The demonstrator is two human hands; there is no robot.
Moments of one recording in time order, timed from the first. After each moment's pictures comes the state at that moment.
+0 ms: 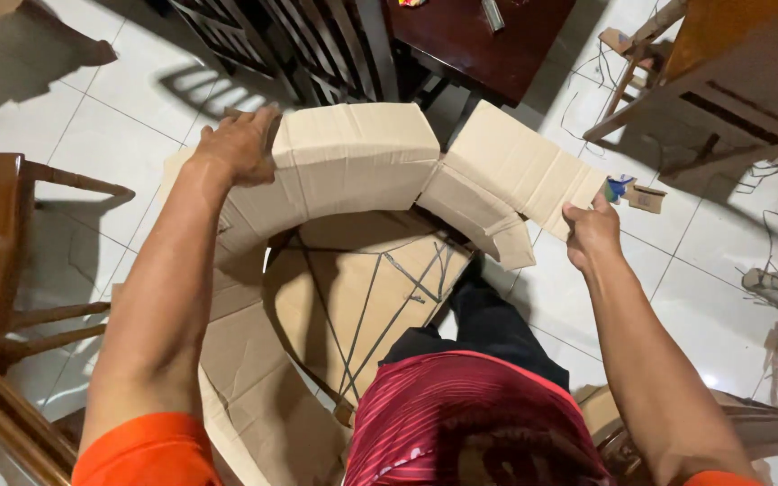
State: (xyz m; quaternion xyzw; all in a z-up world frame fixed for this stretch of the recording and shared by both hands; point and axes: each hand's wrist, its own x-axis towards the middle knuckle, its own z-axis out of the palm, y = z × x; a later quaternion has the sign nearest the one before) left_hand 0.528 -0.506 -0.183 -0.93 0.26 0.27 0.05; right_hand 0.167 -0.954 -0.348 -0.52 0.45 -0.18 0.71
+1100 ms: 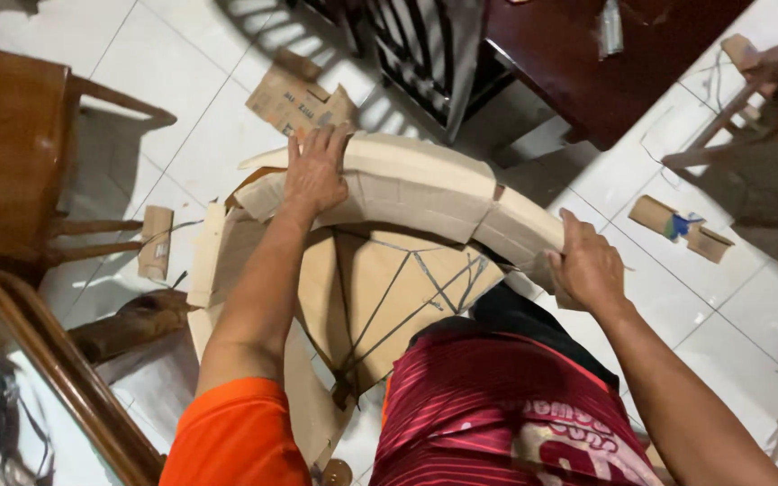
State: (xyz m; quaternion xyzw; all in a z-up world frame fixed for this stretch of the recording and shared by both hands) left_hand 0.500 -0.517 -0.272 -0.97 0.21 0.16 -0.02; right_hand 0.257 -0.904 -0.291 -0.96 0.12 0.24 0.12
